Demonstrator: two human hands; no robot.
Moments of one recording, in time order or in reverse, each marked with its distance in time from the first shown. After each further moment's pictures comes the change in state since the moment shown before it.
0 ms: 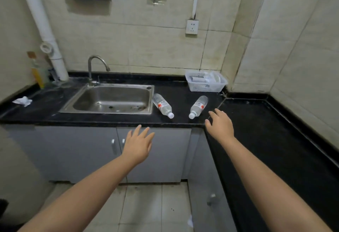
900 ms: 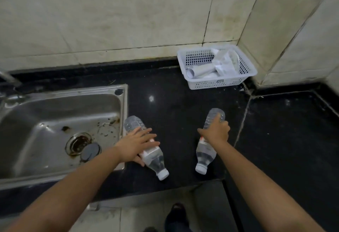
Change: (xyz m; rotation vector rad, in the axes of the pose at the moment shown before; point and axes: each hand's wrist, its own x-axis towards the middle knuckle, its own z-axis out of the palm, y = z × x) left_hand 0.449 -0.073 0.087 0.221 -0.416 0.673; right_hand 0.373 0.047 0.210 0.245 -0.350 0.654
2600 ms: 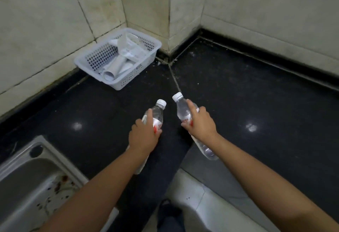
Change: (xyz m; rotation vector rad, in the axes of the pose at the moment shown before) left_hand 0.086 0.075 -0.065 -0.378 0.206 -0.083; right_hand -0.086 0.044 -0.003 -0.009 0.275 0.172
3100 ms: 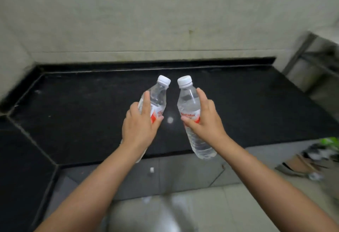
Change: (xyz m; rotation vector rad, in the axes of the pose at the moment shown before) left_hand -0.221 0.315 0.049 -0.177 0.048 0.884; right_hand -0.318 0.252 -0.150 0.315 0.665 0.438
